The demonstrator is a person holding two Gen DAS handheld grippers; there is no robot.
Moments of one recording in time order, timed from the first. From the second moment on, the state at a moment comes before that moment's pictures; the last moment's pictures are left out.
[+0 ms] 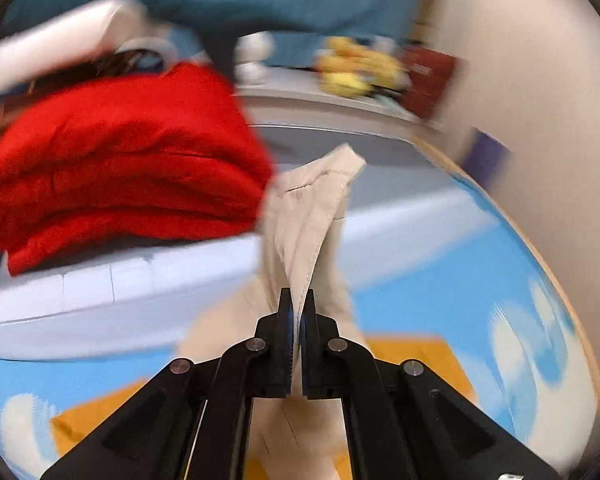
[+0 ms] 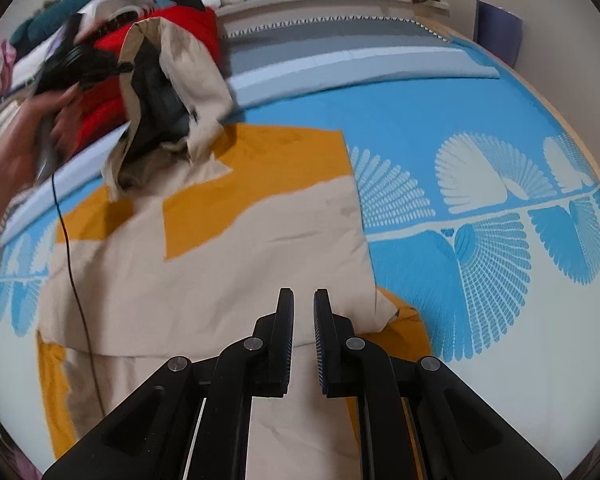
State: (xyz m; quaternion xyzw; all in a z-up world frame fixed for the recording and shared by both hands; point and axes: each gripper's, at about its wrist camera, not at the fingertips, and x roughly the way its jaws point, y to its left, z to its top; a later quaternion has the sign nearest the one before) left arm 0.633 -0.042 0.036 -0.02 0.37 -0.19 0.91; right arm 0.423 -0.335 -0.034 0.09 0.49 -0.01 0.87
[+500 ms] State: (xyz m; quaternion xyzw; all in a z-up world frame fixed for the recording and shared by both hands) left arm 0.343 0.026 -0.028 -0.04 0.52 -0.04 0.85; right arm 0.399 -0.340 0.025 0.23 0.41 0.06 0.88
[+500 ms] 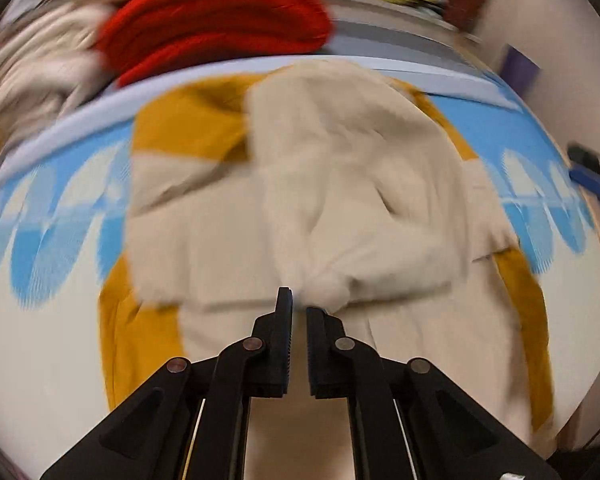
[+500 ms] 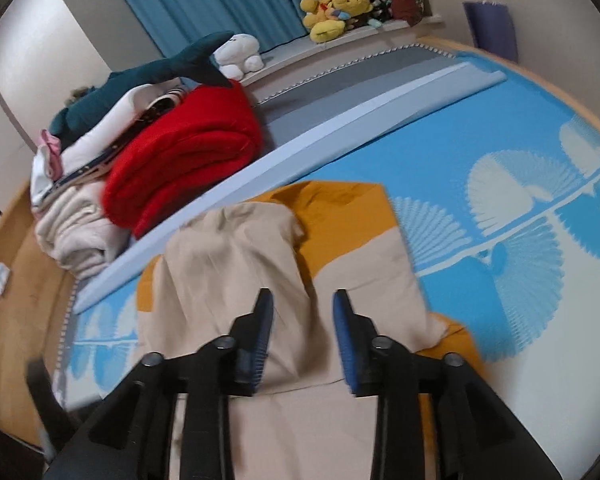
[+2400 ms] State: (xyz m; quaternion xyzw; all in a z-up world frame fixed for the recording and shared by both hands) left arm 0.424 0.039 -0.142 -0.20 0.61 0.03 0.76; right arm 0.481 -0.223 -0.114 0.21 0.52 0.14 0.81
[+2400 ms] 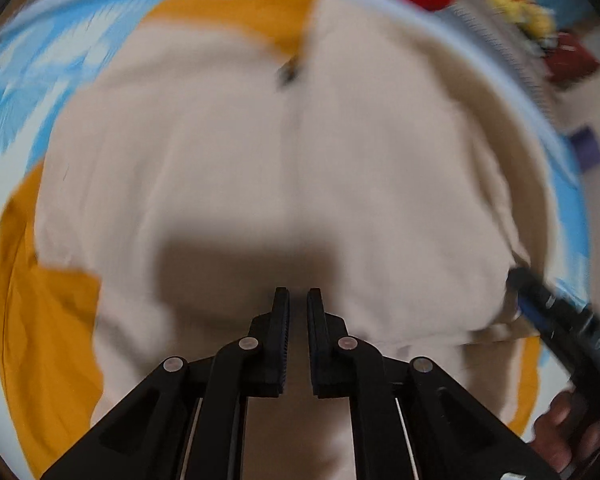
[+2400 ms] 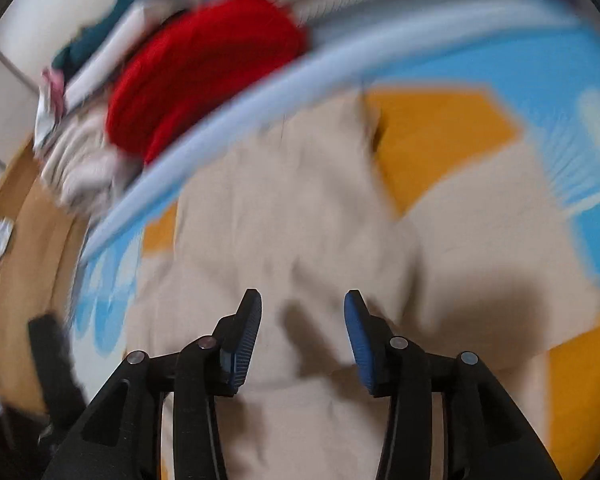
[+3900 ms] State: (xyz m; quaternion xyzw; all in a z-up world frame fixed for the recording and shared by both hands) left arm 0.128 0.181 0.041 -0.15 0.42 0.00 0.89; right arm 0.244 -0.303 0.100 0.11 0.33 0.07 0.93
